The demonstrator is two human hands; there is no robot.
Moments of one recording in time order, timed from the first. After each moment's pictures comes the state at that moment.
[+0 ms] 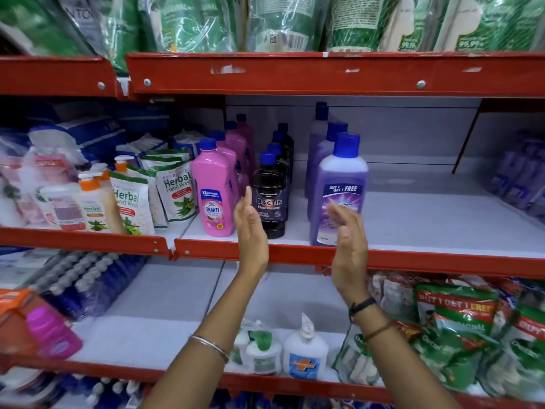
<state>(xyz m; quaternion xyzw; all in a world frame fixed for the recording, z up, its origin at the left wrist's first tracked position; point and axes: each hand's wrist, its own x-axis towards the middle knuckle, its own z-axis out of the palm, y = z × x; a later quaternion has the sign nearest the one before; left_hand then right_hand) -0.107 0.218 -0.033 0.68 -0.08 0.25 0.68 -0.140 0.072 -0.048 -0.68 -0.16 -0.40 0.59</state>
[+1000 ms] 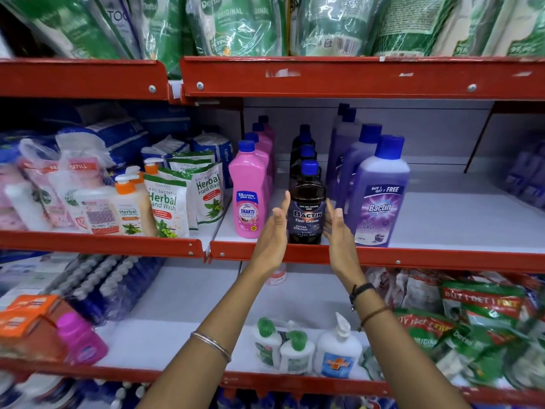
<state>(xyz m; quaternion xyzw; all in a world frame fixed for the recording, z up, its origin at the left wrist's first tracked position) -0.106 0.286 -0.026 0.77 -0.19 0.07 0.60 -0.110 0.146 -0.046 -0.74 -0.05 -0.23 0.63</state>
